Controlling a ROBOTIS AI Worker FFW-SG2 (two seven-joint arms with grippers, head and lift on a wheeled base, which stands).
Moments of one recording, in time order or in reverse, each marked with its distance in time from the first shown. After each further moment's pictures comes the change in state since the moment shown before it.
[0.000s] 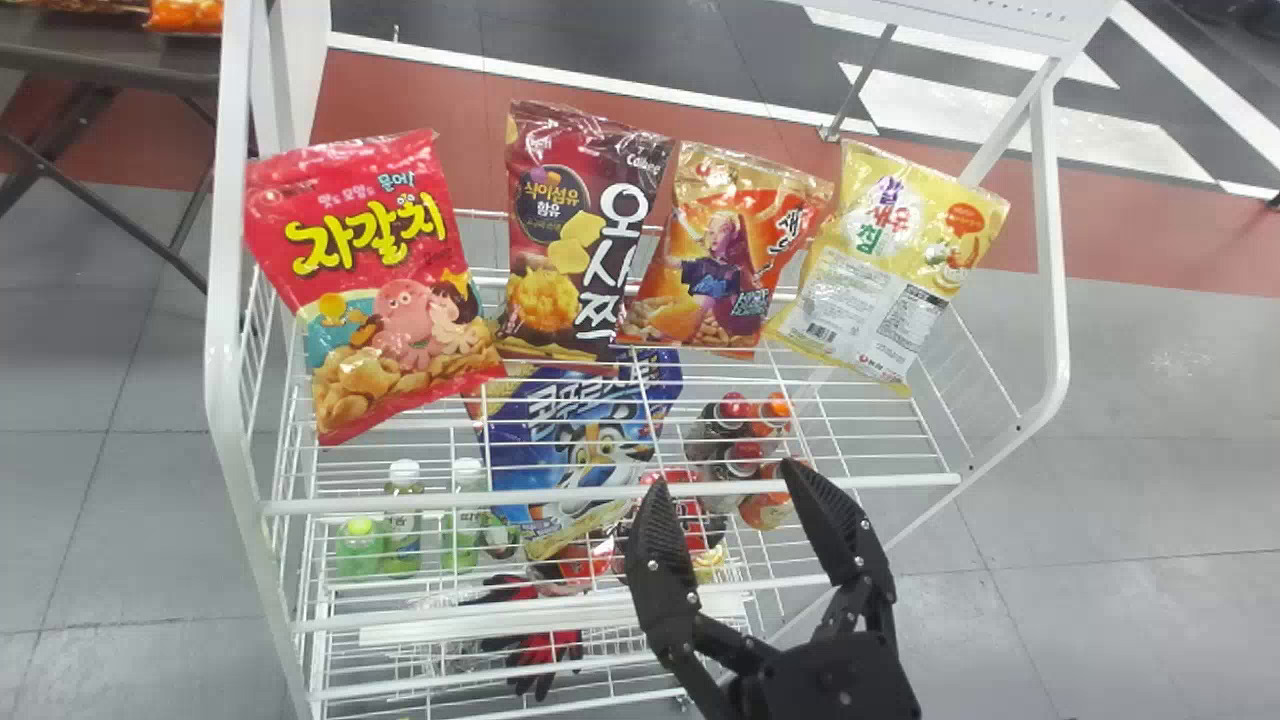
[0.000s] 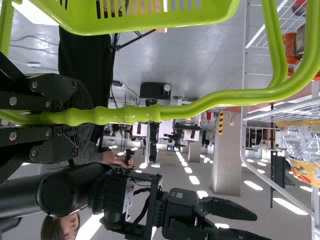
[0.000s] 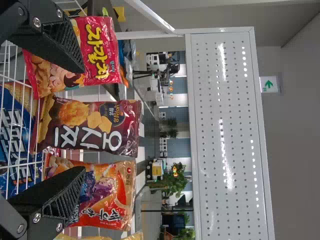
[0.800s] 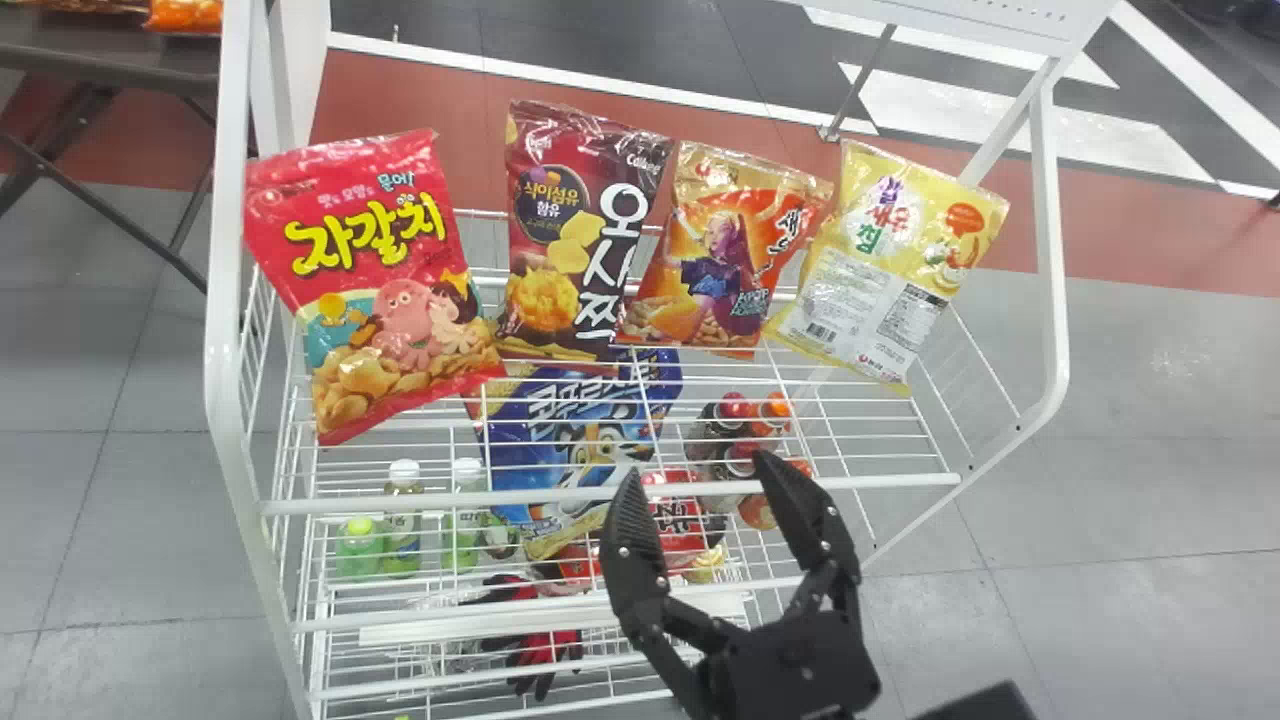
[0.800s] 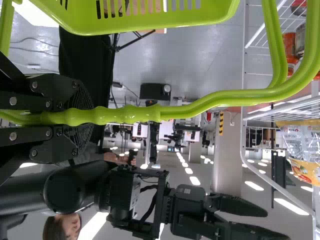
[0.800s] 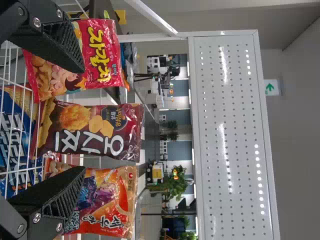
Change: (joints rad) left arm 0.000 0.000 0.000 -0.007 -0.009 0.000 0.003; right arm -0.089 0.000 0.028 0.054 0.013 0.048 0.002
